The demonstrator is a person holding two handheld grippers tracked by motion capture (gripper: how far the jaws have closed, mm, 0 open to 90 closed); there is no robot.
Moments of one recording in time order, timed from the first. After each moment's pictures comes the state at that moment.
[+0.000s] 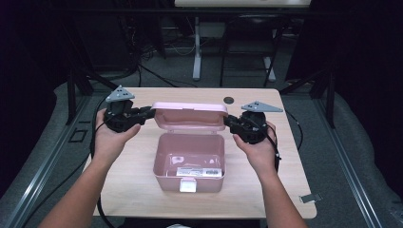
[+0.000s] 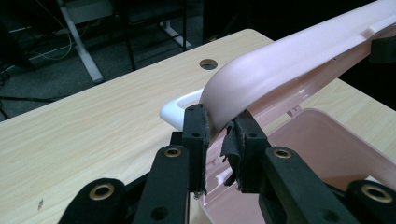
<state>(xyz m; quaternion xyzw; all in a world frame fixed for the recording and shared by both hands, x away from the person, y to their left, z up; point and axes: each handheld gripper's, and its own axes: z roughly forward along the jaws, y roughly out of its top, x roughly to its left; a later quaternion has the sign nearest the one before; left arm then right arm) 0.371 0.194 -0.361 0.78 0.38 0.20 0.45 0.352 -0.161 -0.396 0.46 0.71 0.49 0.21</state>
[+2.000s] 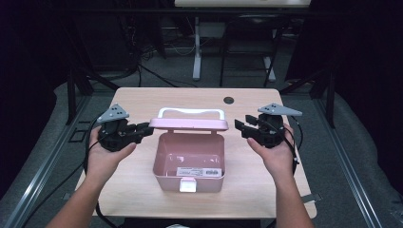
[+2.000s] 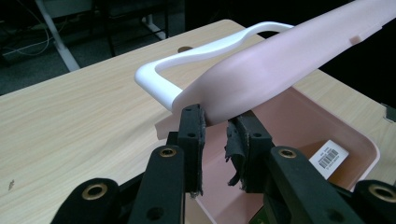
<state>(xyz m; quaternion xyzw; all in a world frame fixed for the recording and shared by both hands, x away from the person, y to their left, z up) 0.331 0.203 -0.379 0.79 0.37 0.17 0.47 0.337 -0.196 -0.387 0.46 0.71 0.48 0.23</state>
